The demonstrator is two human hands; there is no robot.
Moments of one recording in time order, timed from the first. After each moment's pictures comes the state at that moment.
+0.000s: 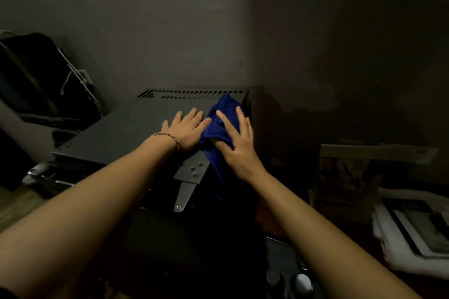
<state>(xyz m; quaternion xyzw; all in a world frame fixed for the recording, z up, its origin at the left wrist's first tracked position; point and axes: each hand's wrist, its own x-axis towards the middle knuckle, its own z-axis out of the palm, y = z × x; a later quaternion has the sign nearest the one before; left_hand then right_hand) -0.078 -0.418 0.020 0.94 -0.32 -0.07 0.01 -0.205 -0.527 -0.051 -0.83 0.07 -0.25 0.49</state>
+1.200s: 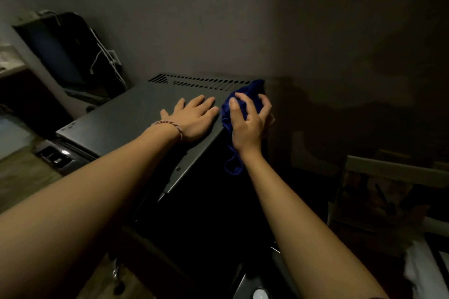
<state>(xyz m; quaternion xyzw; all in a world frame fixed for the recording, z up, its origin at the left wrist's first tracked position) -0.077 -0.457 0.014 0.97 -0.21 -0.06 0.05 -0.127 -0.572 -0.065 -0.69 0.18 -0.38 0.59</state>
